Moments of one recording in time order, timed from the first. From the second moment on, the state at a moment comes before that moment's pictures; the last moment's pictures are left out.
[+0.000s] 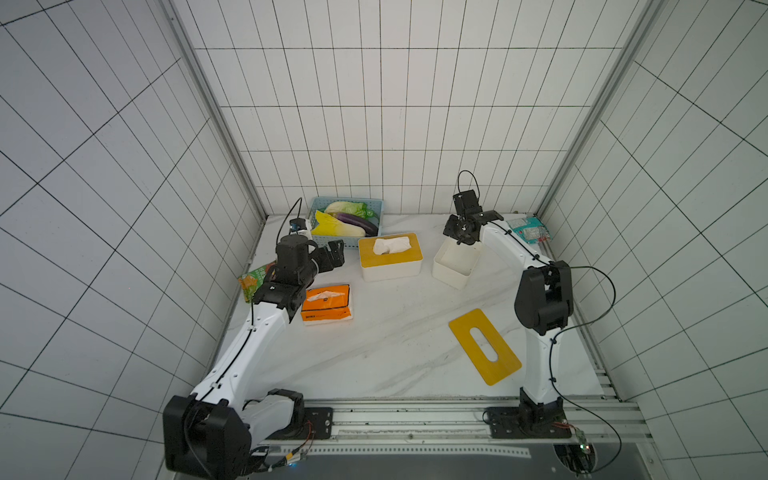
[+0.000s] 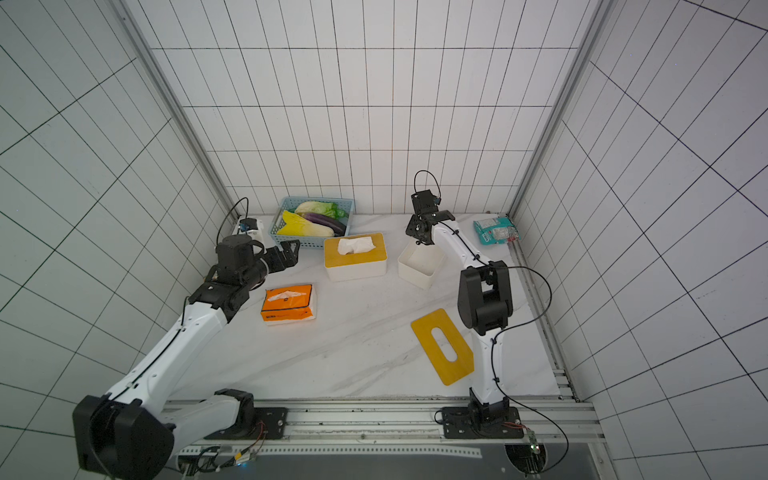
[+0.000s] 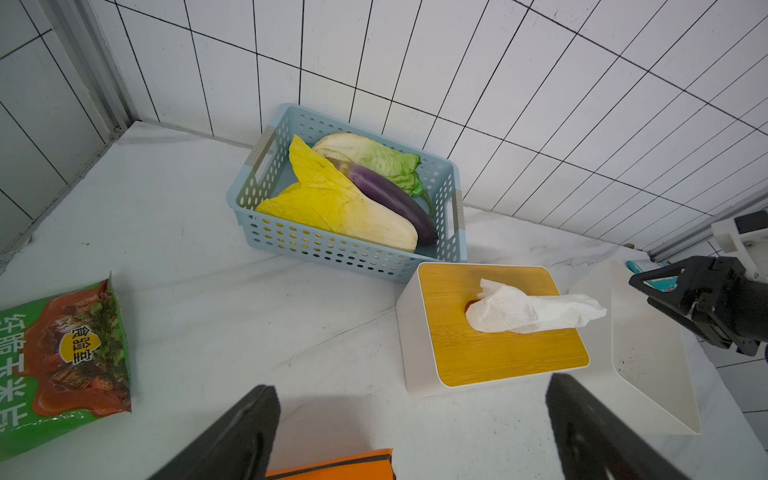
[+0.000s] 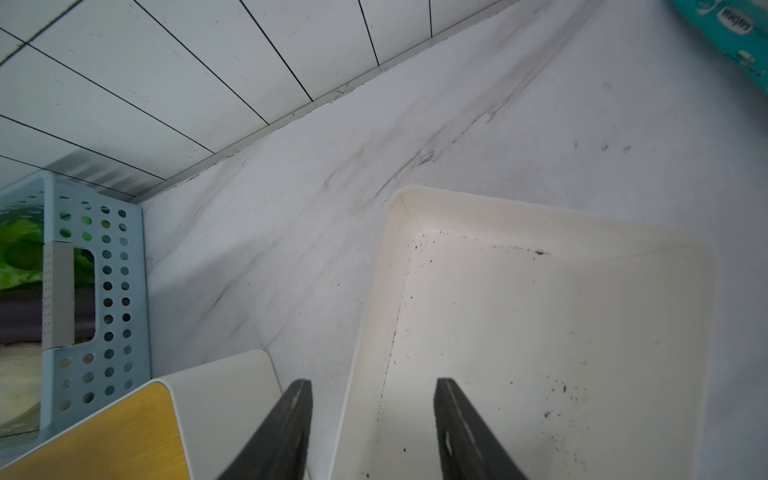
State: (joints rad) left arm -0.17 1.15 0.95 -0.24 0.03 -0.39; right arm 0.40 2.13 1.92 -0.68 0.16 0.62
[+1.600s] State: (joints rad) left arm -0.16 1.15 0.95 -0.24 0.02 -0.39; right arm 0.57 1.72 1.70 -0.53 -0.20 0.13
